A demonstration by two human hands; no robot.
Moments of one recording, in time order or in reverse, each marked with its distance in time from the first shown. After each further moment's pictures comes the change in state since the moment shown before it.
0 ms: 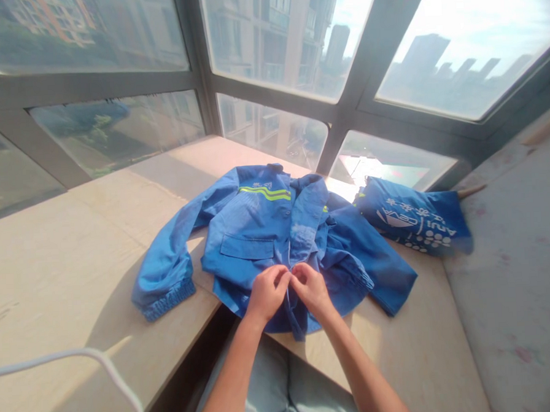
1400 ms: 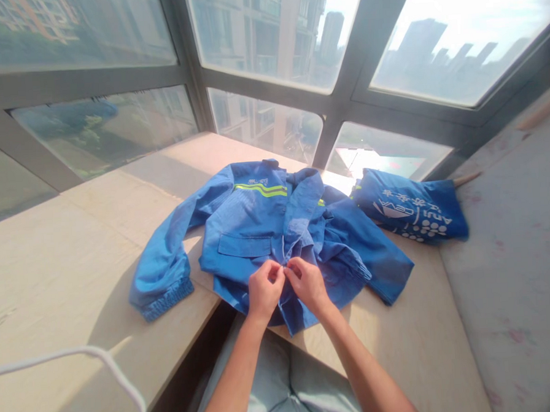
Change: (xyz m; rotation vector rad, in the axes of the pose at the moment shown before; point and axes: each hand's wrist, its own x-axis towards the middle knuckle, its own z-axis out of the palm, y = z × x) left_hand -0.006 -0.003 0.009 -0.061 0.166 -0.082; right_hand -0.001 -0.010 -0.001 -0.143 0.010 -0.064
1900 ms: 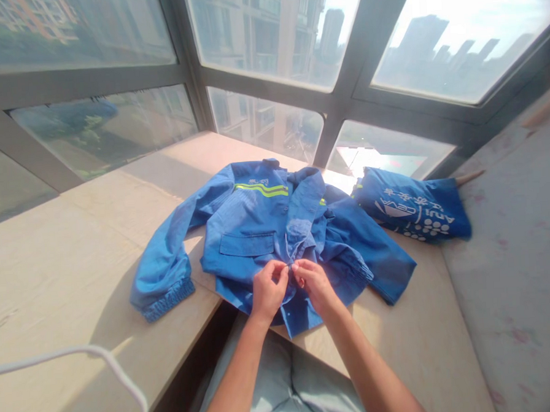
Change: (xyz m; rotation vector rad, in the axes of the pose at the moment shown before) left_hand -0.001 0.009 0.000 -0.009 -0.034 0.024; right_hand 0.003 -0.005 -0.005 0.802 -0.114 0.440
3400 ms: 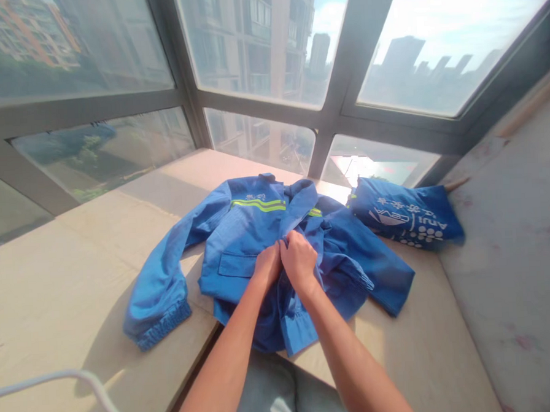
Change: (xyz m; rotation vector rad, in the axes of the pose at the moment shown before) left_hand 0.115 -0.016 0.013 0.518 -0.346 -0.010; right_hand 0.060 -0.053 0.043 -1.371 0.554 -0.364
